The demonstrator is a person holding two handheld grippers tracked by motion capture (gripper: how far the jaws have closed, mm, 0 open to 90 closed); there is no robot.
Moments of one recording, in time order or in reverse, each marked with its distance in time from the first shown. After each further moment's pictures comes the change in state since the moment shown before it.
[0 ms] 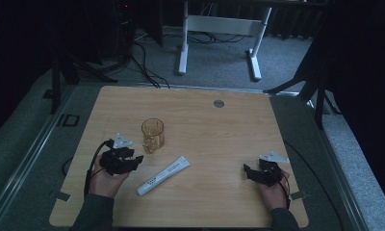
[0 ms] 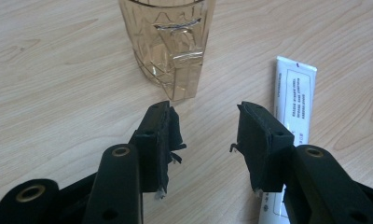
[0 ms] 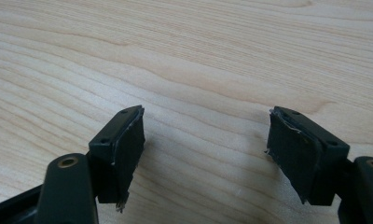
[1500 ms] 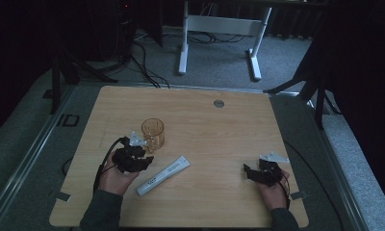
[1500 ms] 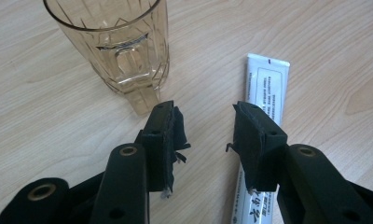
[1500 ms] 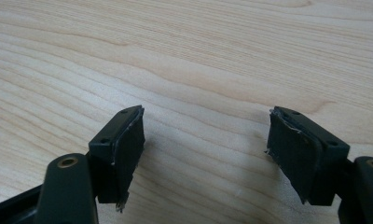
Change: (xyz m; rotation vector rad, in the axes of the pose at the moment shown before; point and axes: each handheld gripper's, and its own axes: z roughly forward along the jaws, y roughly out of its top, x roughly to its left) left arm -0.024 0.022 0.010 0.075 -0.035 0.086; right arm 0.000 0.000 0.000 0.001 0.000 0.002
